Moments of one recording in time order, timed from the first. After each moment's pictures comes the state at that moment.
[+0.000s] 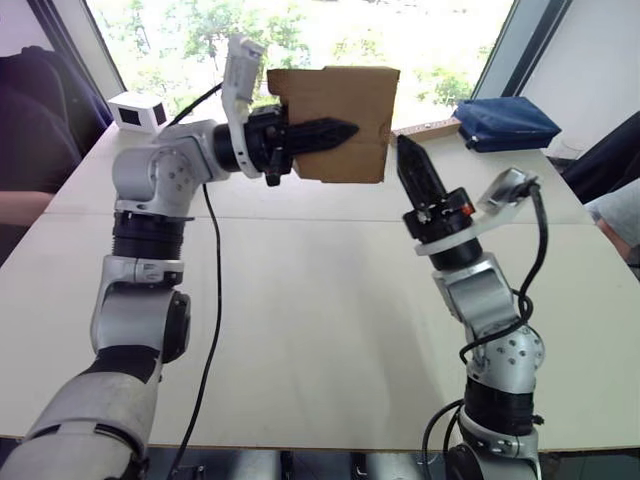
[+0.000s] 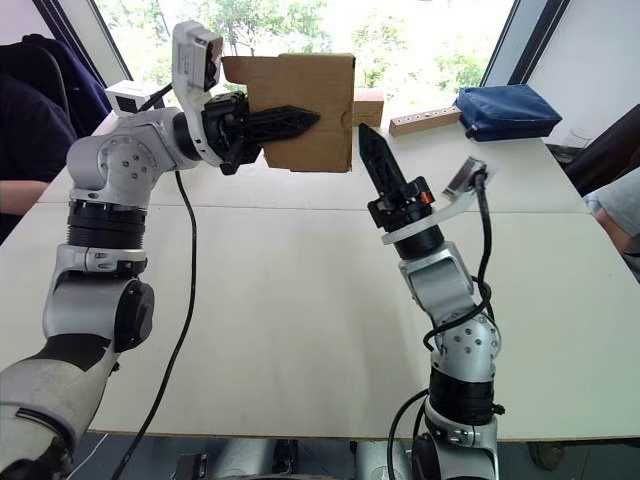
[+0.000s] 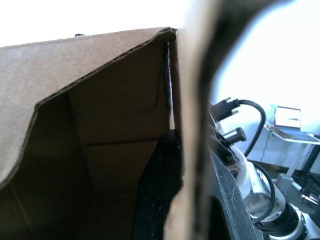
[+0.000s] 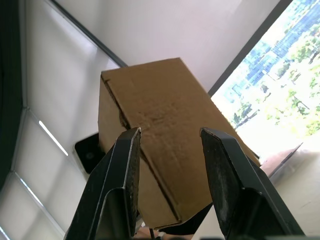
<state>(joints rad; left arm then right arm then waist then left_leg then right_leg) -1.18 0.41 0.06 0.38 -0.66 0.77 -1.28 -0.36 -0.07 -0.21 -0.44 1.35 0.47 0.11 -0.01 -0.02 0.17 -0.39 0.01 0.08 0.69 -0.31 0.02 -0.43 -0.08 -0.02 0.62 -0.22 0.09</state>
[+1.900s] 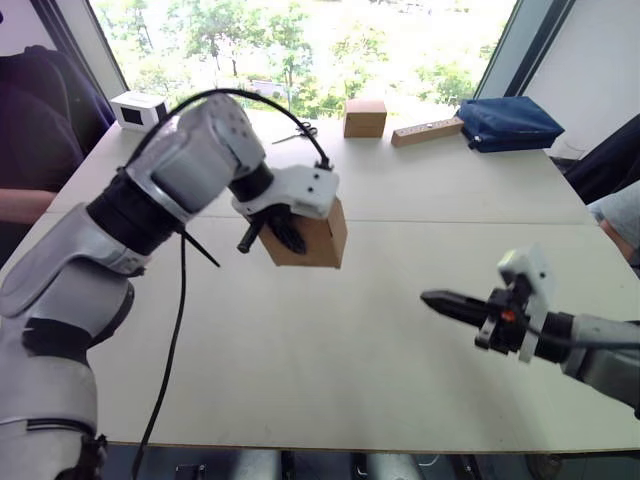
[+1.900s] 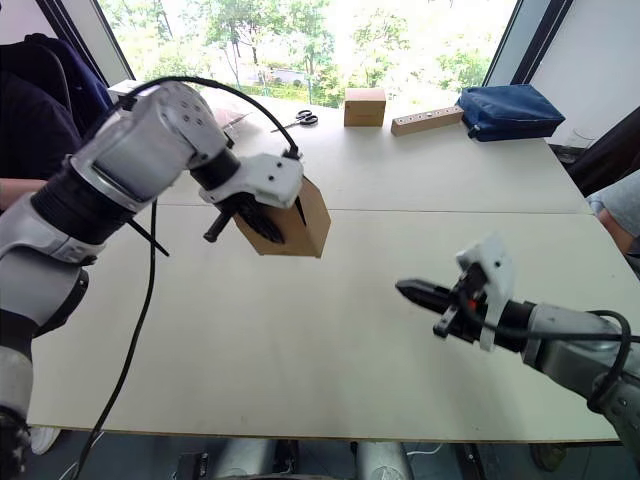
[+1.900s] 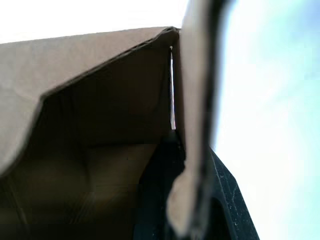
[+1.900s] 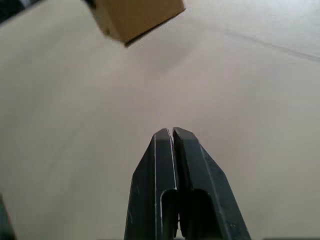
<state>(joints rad) -1.42 0.73 -0.86 0.13 -0.13 0.64 -1.61 0.14 -1.01 -0.34 -0.73 1.13 0.85 0.47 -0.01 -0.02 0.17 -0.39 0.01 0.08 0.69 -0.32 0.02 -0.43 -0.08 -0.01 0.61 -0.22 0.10</state>
